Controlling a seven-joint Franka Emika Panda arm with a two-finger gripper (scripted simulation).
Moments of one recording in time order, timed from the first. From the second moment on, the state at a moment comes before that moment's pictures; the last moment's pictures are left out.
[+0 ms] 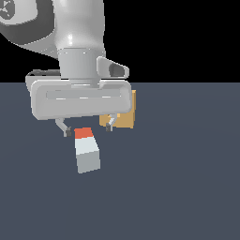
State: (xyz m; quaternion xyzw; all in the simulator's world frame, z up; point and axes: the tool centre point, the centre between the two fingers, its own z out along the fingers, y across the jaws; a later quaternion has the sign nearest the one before) arm -0.072 -0.040 0.089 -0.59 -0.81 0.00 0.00
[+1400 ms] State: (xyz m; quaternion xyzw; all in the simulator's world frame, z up) arm -0.080 -0.050 0.027 -0.57 -0.82 0.00 0.00
